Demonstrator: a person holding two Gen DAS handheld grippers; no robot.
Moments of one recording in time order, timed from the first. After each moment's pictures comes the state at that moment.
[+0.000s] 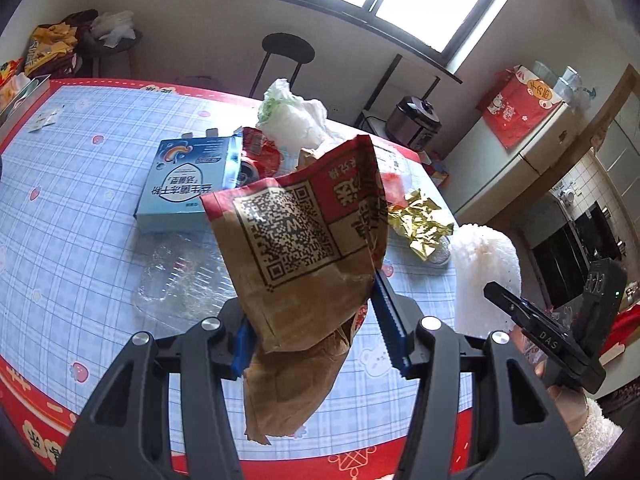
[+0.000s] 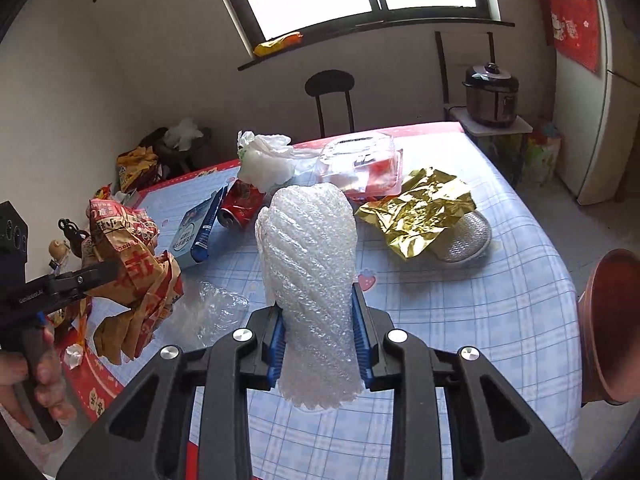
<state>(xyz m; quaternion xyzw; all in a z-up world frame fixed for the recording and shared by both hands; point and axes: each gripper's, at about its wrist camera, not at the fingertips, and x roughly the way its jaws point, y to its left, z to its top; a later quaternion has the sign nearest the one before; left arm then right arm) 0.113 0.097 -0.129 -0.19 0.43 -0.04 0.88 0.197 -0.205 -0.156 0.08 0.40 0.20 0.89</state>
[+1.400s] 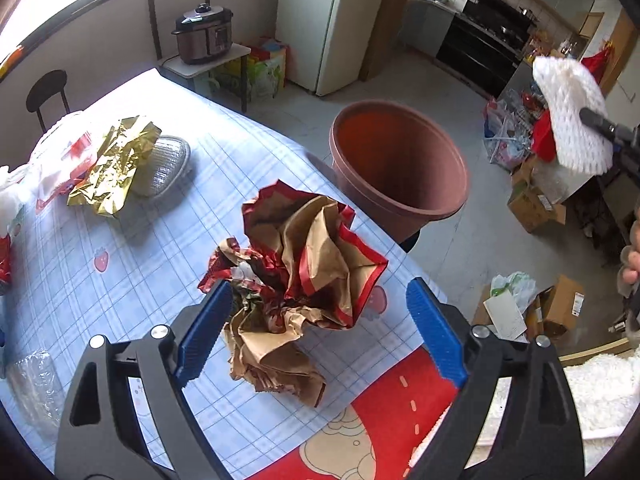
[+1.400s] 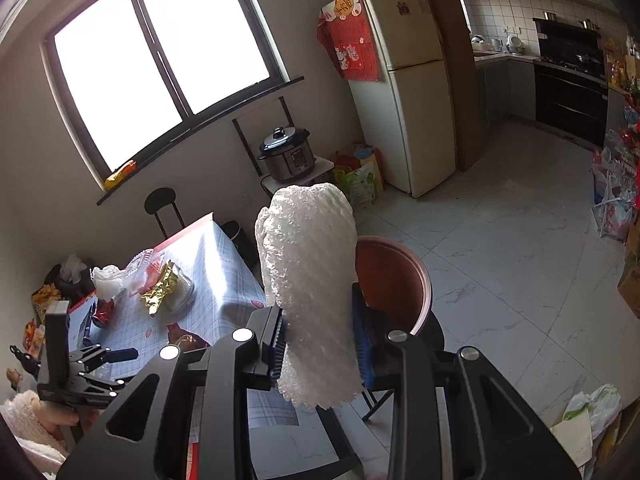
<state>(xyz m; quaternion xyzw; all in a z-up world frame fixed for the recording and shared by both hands) 0.138 -0.251 -0.215 0.10 0.51 -0.29 0.80 0.056 -0.557 -0.133 0.20 0.31 -0.05 0.93</state>
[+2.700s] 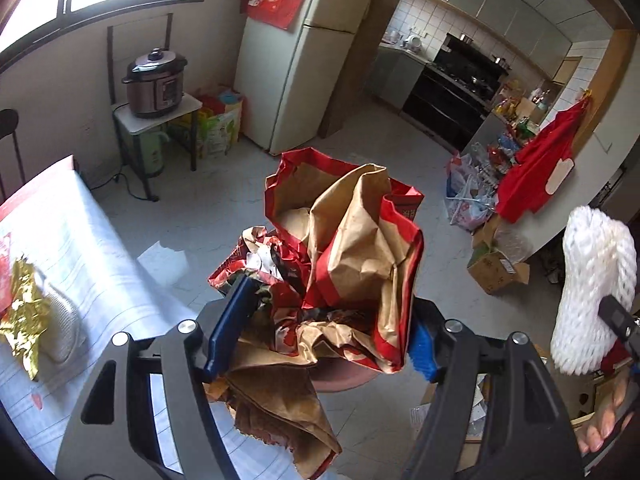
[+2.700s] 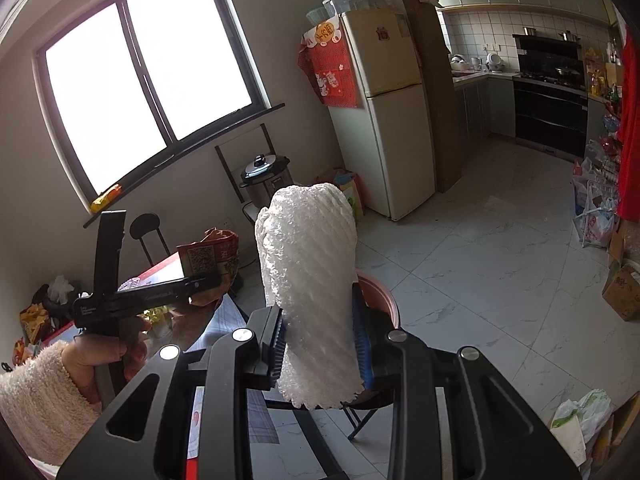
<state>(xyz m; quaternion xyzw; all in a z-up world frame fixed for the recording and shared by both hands) 0.244 -0.419 -0.155 0.01 0.44 -0.36 0.82 0.026 -0.592 -0.105 0.19 0.28 -0.11 0.94</state>
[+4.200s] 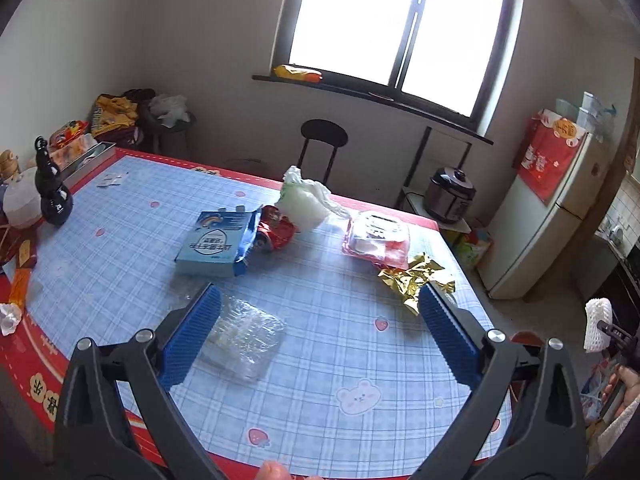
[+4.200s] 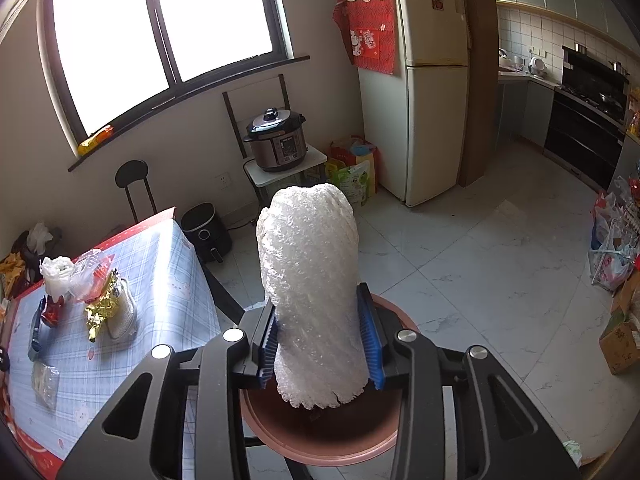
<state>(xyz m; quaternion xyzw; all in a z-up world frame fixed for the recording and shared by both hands) 0.059 0.010 -0.066 -0.14 0.30 0.12 0.94 0.216 -0.588 -0.154 0.12 0.36 -0.06 0.92</state>
